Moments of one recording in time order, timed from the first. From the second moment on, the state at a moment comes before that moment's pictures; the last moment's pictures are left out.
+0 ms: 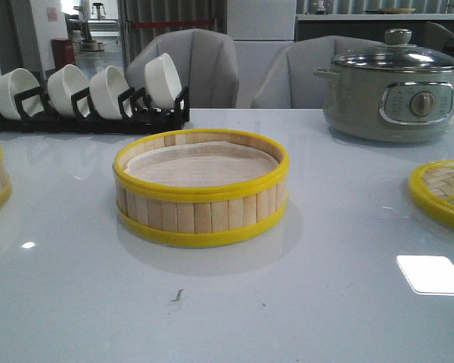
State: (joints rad) left arm -0.15 1.03 -1.19 -0.02 0.85 0.06; right arm -0.08 1.05 -0.90 0.19 0.57 0.03
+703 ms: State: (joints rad) left arm -0.15 1.48 -1.19 0.00 0.65 0.06; right arm -0.08 1.05 -0.90 0.32 0.61 0.03
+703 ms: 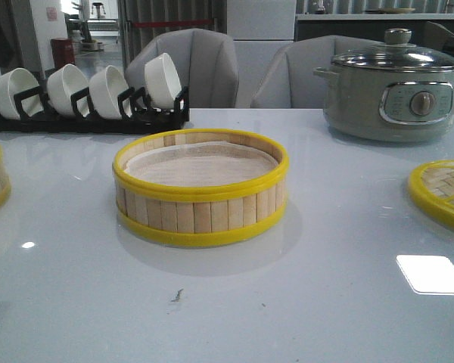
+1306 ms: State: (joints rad) left arm -0.08 1.70 -1.21 0.00 0.53 0.04; right arm -0.08 1.05 -0.90 0.32 0.62 0.03
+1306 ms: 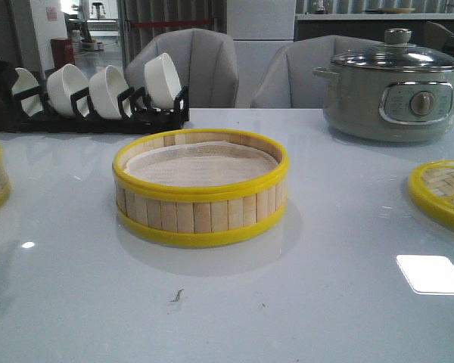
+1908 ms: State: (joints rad) left arm -0.08 1.89 -1.26 0.00 0.52 0.04; right arm -0.08 1.05 -0.90 0.32 0.62 0.03
